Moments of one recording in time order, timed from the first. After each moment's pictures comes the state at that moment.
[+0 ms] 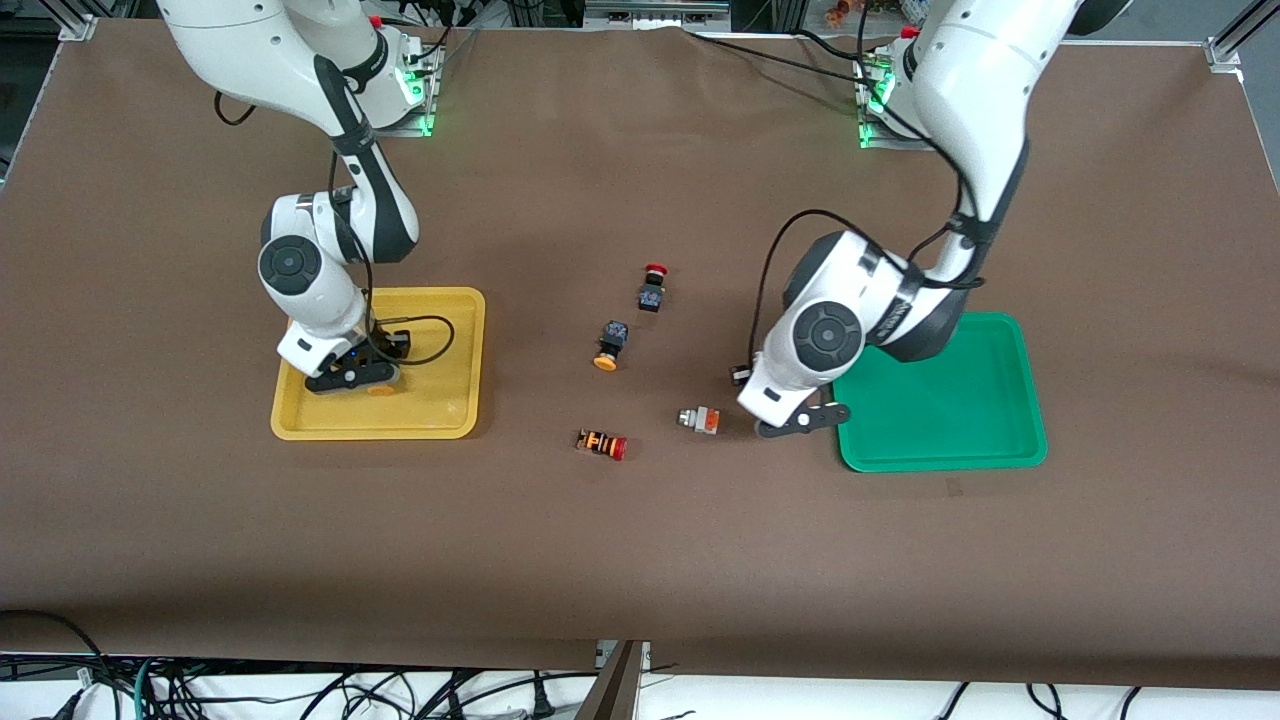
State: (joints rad) left arm -0.30 0.65 -0.17 -1.51 0.06 1.94 -0.62; right arm 0.51 0.44 -0.32 -2.24 0.05 2.68 -0.03
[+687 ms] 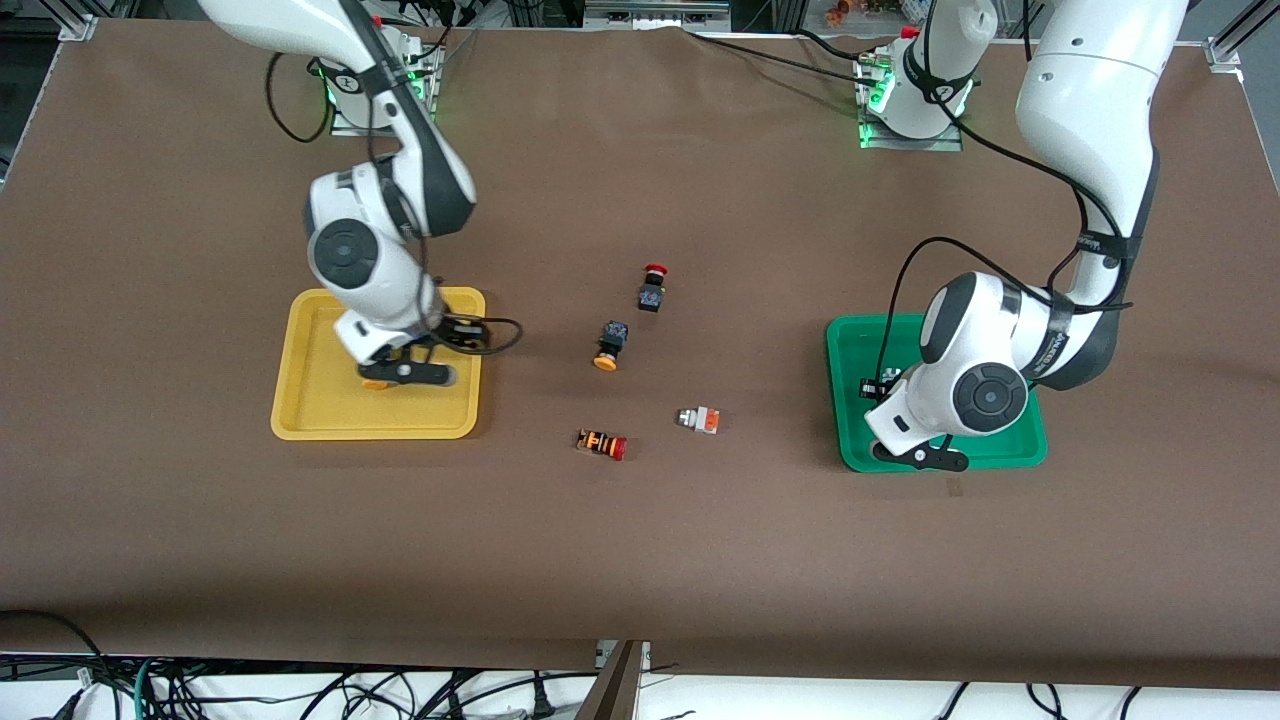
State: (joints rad) left arm -0.10 0.67 -0.16 -1.56 0.11 1.92 -0.15; right arm 0.54 0.43 -0.08 -1.88 0.16 2.28 0.54
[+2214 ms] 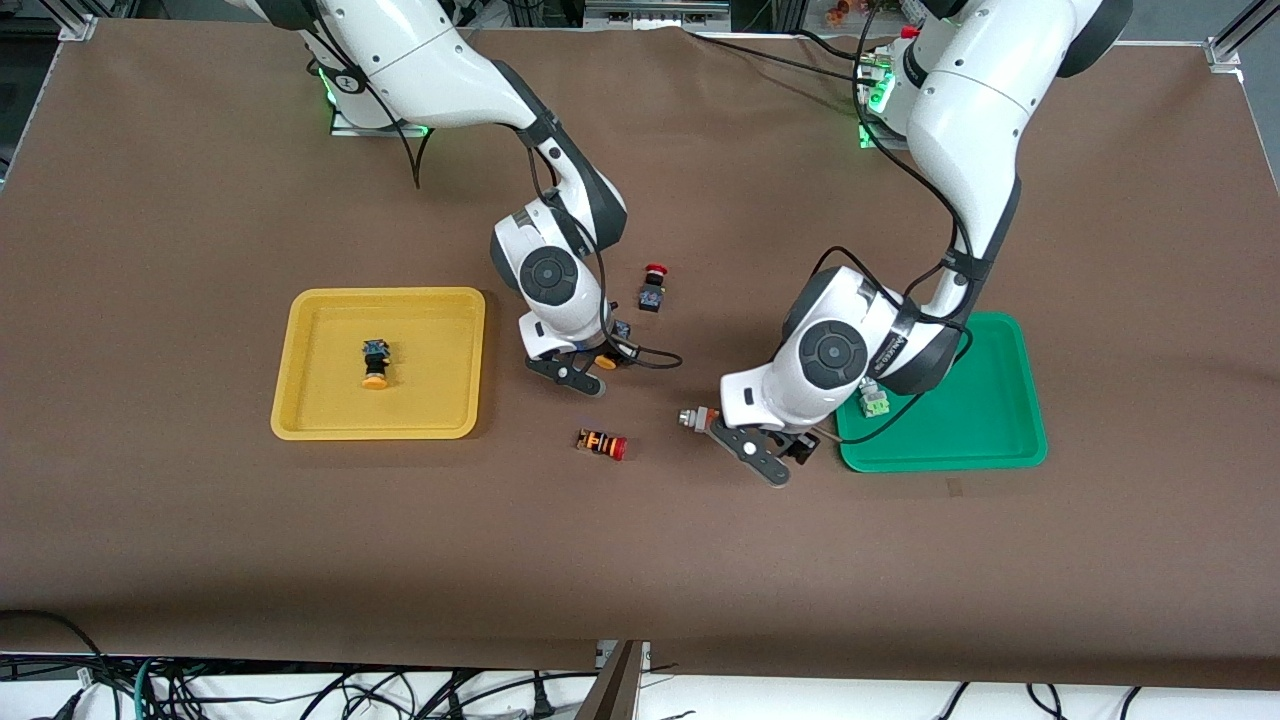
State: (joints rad) left arm -0.30 0.81 -0.23 -1.37 0.11 2.21 0.30; right arm 0.71 0.77 -0.04 -1.59 0.21 2.37 0.90
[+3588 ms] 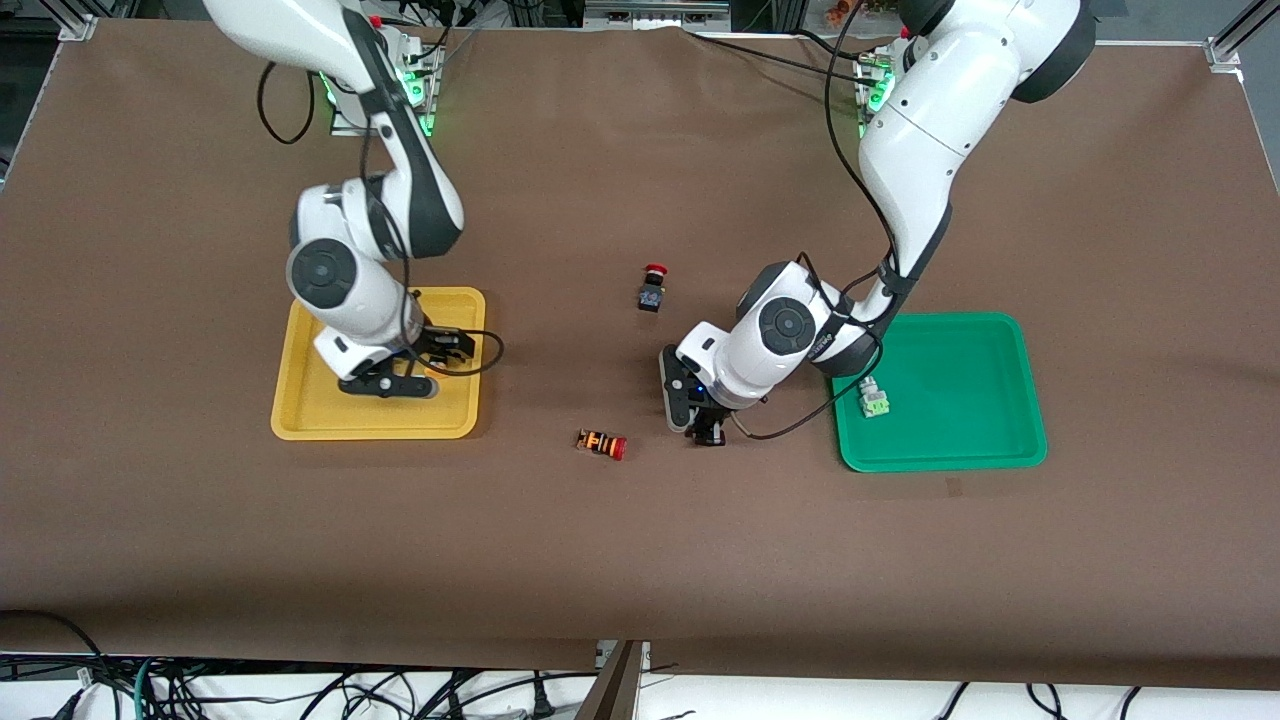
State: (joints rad) left arm -0.33 0.90 -0.28 -1.51 0.05 2.60 0.90; right arm 0.70 0.38 -0.41 -1.89 0.21 2.15 0.25
